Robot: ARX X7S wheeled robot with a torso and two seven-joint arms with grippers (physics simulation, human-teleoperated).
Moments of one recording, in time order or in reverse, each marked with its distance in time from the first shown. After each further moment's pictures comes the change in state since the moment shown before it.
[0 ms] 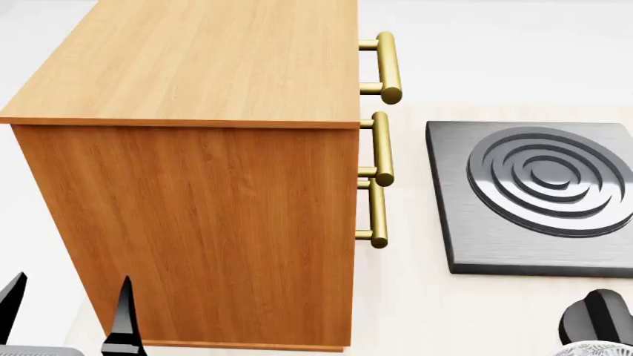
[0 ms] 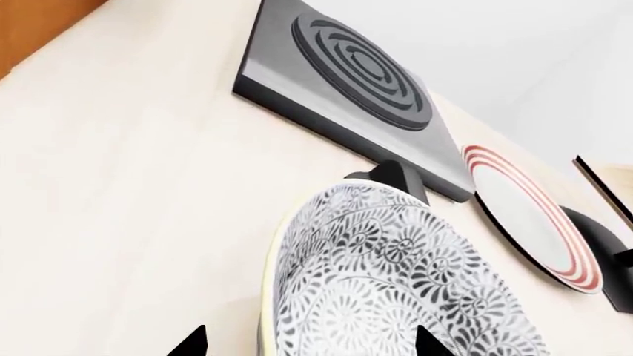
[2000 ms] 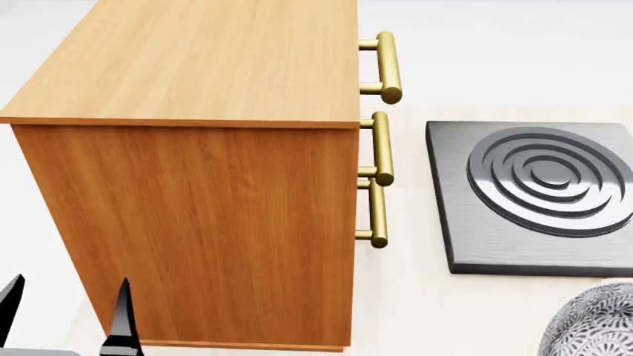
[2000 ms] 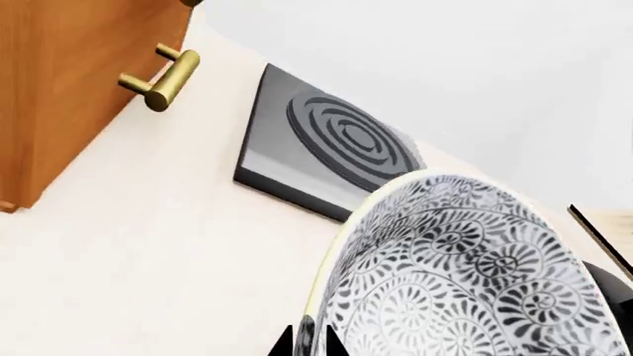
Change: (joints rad) left arm 0.002 -0.022 0.018 -0.002 -0.011 0.014 -0.024; right arm 0.155 0.016 0.042 -0.142 0.138 0.132 0.036
